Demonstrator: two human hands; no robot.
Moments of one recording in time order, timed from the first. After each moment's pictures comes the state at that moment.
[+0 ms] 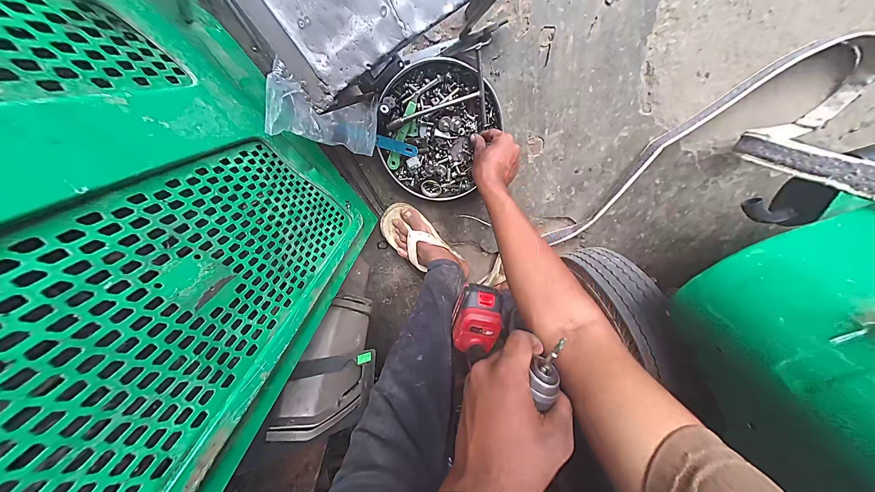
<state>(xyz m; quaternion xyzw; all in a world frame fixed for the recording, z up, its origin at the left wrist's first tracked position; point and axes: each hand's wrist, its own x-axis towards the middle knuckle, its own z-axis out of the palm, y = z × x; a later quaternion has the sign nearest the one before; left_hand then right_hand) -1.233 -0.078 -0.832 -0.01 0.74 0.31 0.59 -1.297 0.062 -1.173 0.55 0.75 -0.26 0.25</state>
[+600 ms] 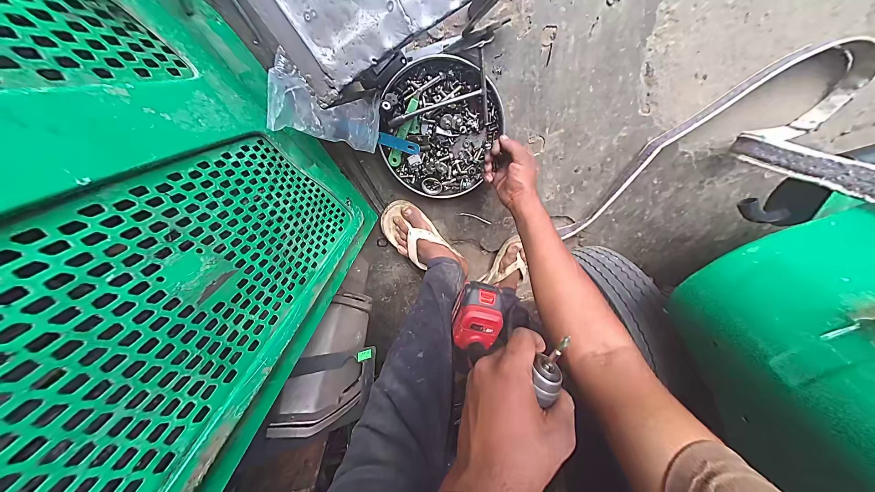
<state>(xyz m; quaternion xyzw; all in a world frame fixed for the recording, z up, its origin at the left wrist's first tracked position) -1.234 -0.080 -0.830 0.00 0.74 0.31 0.60 -1.246 0.086 -1.170 0.53 0.38 -0.76 0.03</state>
